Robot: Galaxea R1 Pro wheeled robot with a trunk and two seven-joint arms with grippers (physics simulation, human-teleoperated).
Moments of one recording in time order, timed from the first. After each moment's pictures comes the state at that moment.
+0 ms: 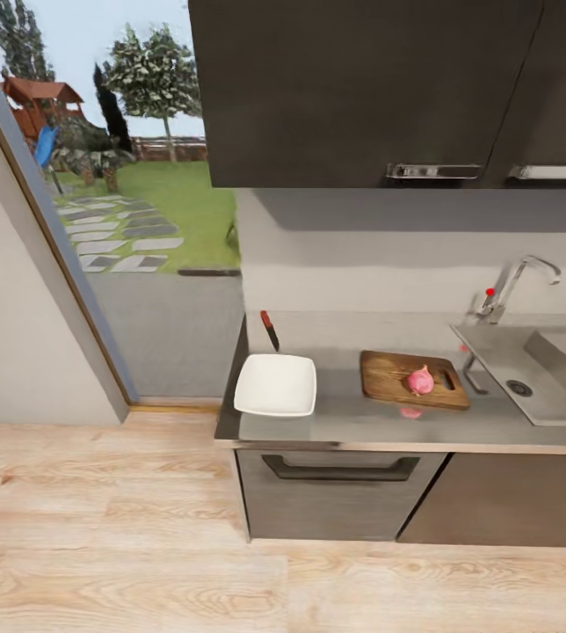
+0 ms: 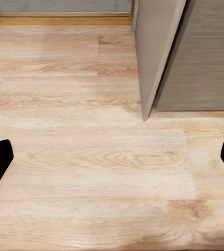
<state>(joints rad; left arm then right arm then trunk) 0.26 0.31 -0.34 -0.91 0.39 -0.56 0.07 0.15 0.00 0.04 -0.43 -0.23 -0.67 -0.03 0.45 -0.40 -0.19</state>
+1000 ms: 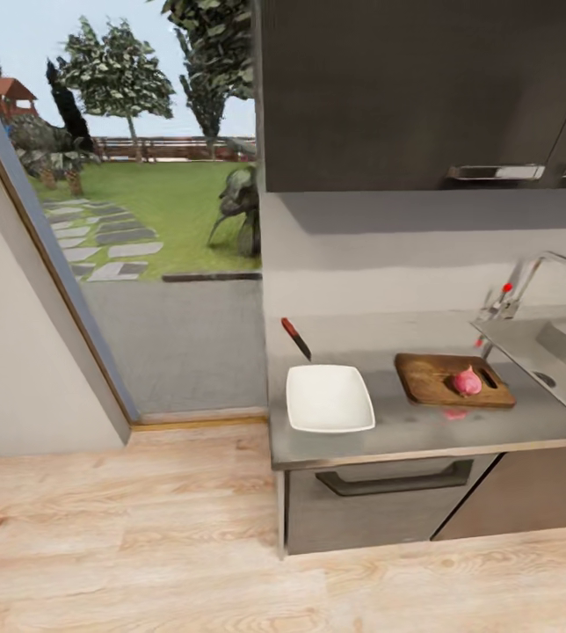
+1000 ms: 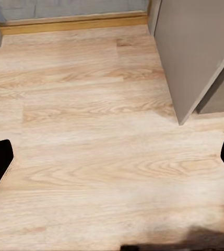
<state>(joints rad) 0.26 0.30 -0.34 -0.89 0.39 -0.56 0.07 0.15 0.00 0.04 -0.43 -0.23 -0.67 -0.03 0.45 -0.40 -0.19</state>
